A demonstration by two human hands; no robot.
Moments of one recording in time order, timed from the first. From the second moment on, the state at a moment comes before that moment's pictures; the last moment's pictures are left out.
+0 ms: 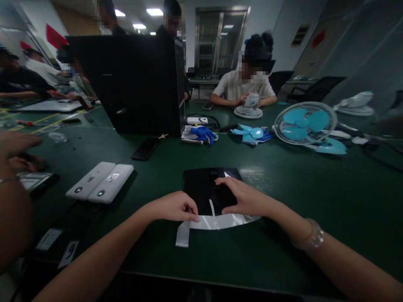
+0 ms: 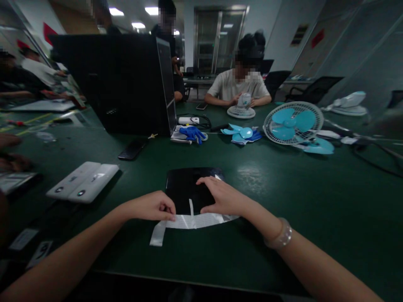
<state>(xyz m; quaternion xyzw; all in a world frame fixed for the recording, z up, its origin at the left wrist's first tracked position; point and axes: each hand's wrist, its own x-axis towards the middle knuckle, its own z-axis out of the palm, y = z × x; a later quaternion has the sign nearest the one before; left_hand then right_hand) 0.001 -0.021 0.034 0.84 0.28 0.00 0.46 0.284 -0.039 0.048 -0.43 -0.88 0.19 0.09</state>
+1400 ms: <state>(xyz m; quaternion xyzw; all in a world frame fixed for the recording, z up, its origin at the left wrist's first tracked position) 0.013 -0.024 0.032 0.85 0.46 0.06 0.26 0.288 -0.053 0.049 -0.34 -0.94 -0.03 0.02</state>
